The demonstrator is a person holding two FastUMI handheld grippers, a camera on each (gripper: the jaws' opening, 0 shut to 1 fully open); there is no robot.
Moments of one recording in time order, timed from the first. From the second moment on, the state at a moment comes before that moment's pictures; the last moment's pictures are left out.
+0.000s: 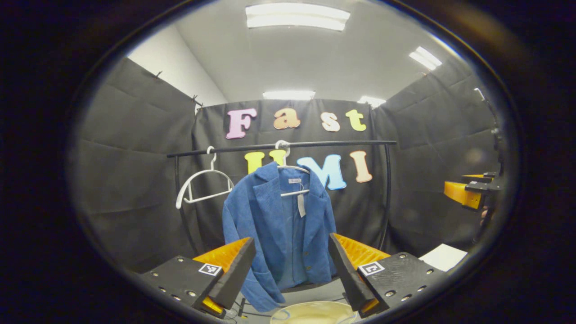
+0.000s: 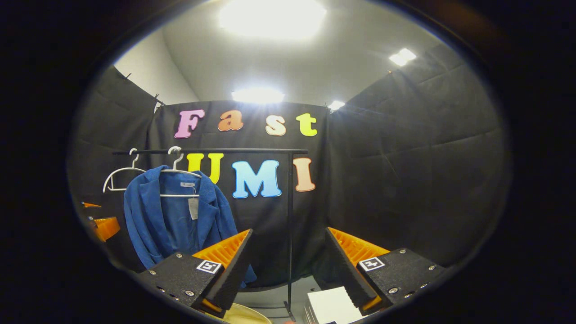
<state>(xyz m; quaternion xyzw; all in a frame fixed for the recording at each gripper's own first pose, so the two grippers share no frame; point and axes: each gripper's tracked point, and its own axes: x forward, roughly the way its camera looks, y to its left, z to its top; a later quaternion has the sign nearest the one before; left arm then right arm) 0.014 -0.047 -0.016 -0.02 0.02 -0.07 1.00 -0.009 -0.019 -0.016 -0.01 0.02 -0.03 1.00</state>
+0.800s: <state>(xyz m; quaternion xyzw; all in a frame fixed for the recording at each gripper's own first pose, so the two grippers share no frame) 0.009 0.025 -0.064 -0.11 0.09 -0.03 0.99 0.009 0.042 -0.042 -0.02 0.07 0.03 1.00</state>
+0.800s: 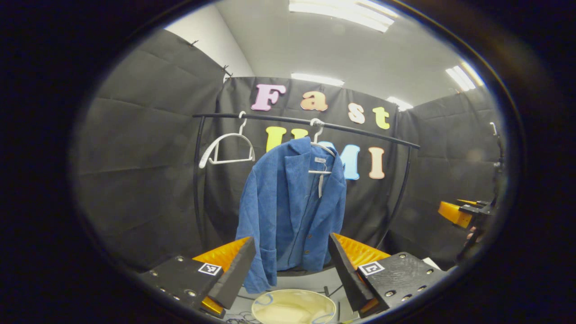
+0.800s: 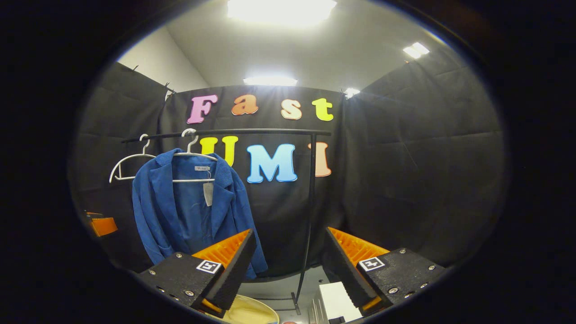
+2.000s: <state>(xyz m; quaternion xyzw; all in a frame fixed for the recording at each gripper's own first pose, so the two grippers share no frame) 0.162 -0.010 -0.005 -0.11 0.06 0.06 0.99 0.188 0.192 -0.076 0.13 0.15 0.20 0.96</state>
